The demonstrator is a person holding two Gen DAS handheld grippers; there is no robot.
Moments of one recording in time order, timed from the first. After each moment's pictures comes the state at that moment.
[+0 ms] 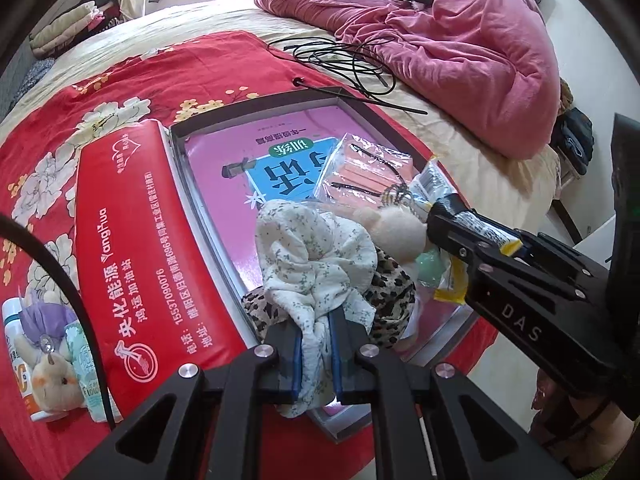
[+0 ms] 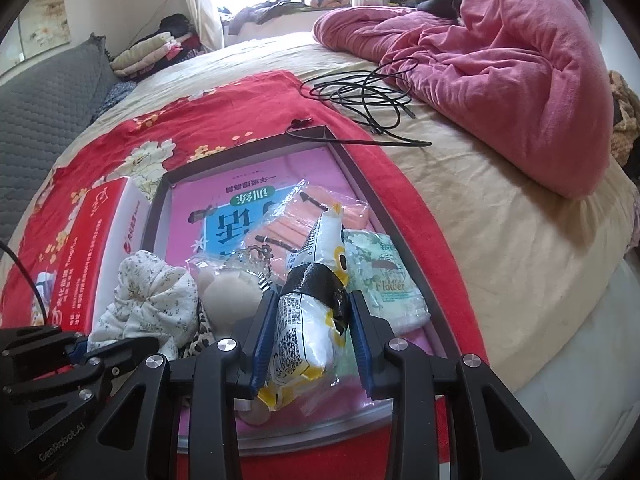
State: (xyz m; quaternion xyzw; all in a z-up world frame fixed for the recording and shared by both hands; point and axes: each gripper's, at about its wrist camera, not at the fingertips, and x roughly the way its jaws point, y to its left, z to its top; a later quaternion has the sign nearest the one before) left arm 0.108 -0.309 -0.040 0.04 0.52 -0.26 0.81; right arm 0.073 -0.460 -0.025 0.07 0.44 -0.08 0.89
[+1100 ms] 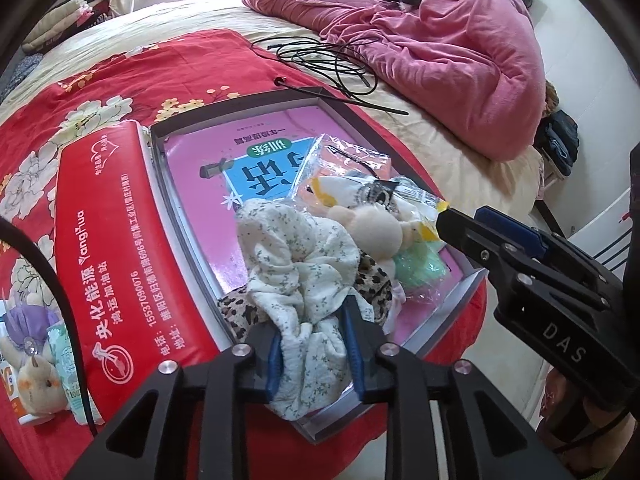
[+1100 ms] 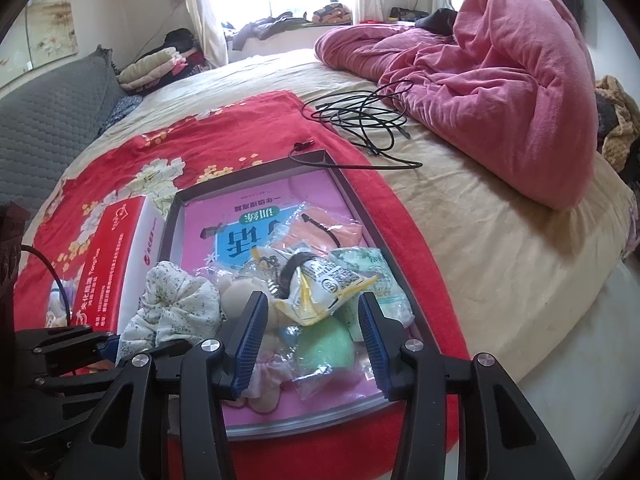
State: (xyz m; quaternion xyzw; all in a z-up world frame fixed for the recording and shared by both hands) left arm 0.106 -0.316 -0.039 0.02 0.52 -0.29 0.80; right arm 0.053 -0.460 0.001 0.08 0.42 -0.08 0.90
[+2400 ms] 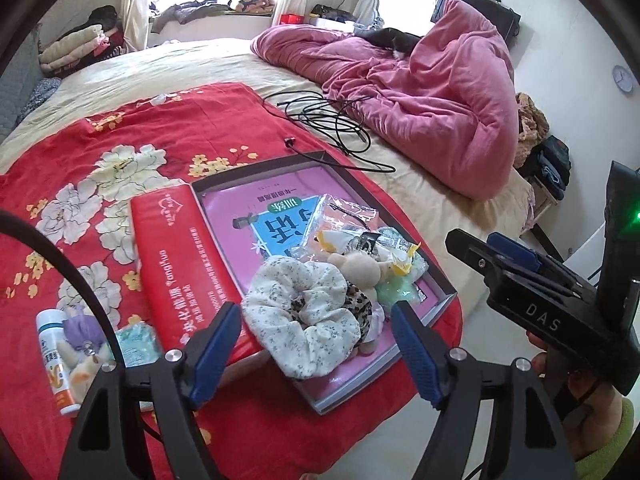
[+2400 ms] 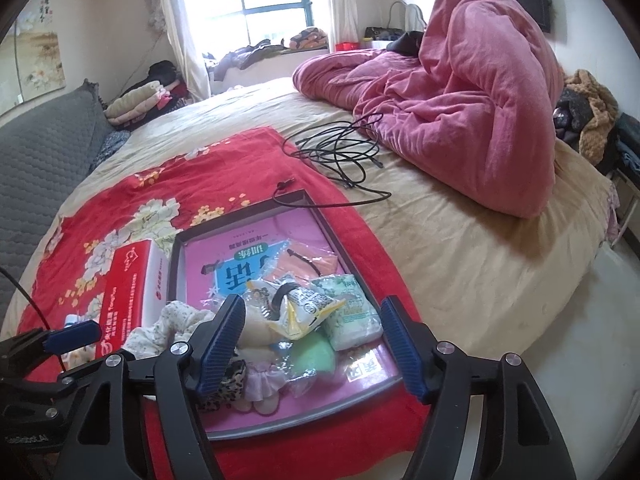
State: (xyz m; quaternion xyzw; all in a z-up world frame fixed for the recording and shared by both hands) left arm 0.081 -0.274 0.031 0.01 0.46 -0.28 0.84; right arm 0.025 -0.467 0.046 0.10 0.37 -0.11 0.92
